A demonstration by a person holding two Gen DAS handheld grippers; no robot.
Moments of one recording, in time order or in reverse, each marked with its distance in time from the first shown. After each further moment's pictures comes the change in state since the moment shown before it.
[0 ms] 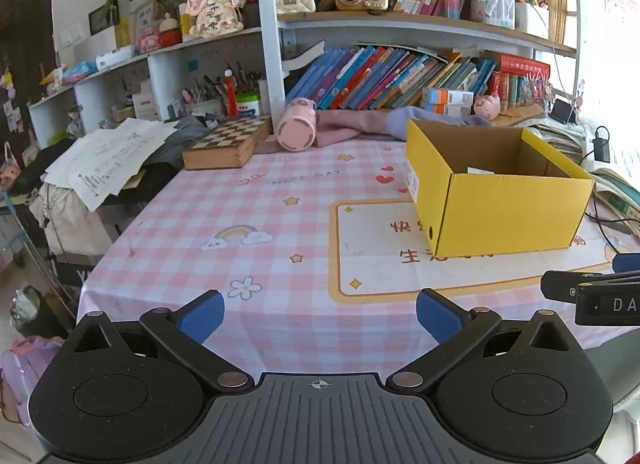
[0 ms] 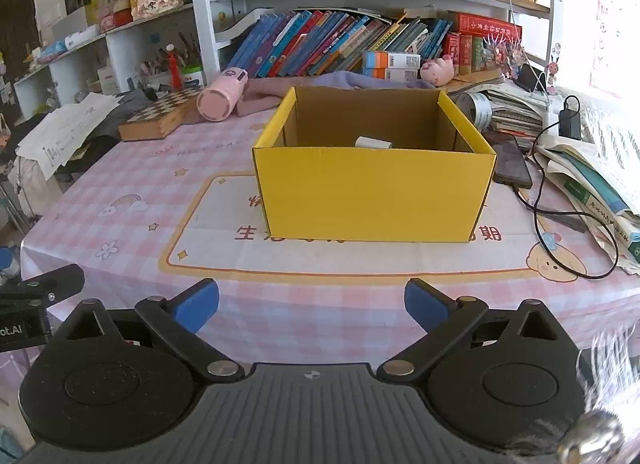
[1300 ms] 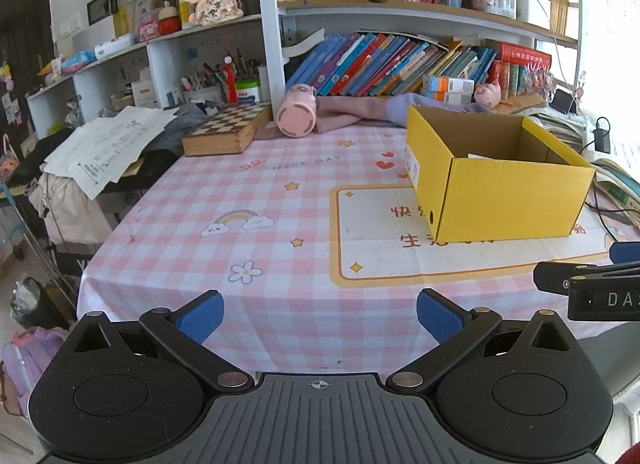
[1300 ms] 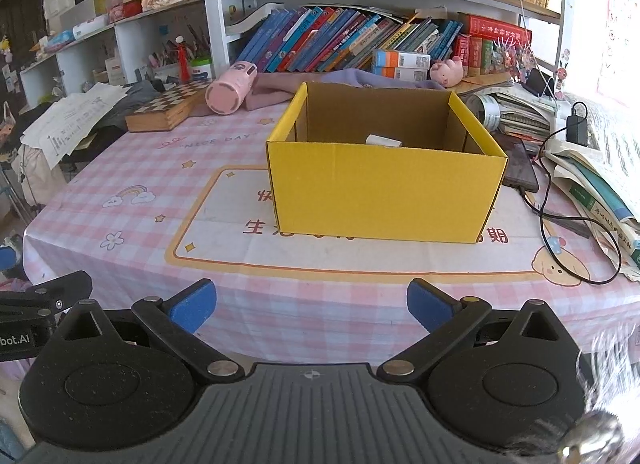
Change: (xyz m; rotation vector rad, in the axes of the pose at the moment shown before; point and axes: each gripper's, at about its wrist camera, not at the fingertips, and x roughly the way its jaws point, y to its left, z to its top) left arm 0.001 0.002 -0.004 -0.003 0.045 -0.004; right arm 0.002 0.007 0.001 -0.028 0.010 0.013
